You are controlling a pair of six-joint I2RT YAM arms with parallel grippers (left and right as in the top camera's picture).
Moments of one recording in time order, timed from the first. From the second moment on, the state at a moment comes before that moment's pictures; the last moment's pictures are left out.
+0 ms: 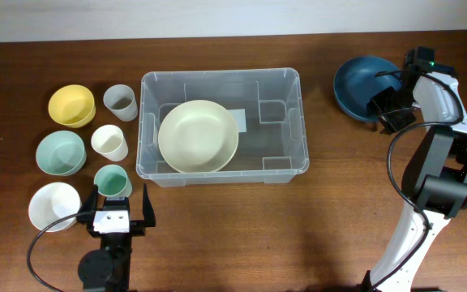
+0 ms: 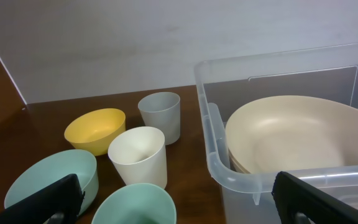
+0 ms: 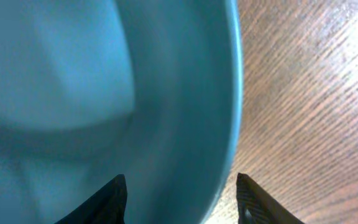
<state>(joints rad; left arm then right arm) 0.05 0.01 0.01 -0.08 0.00 0.12 -0.29 2.28 1.85 -1.02 -0.12 0.76</state>
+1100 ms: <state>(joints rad) 0.05 0.01 0.01 -0.08 0.00 0.12 -0.31 2.28 1.80 -0.97 -0.20 0.76</state>
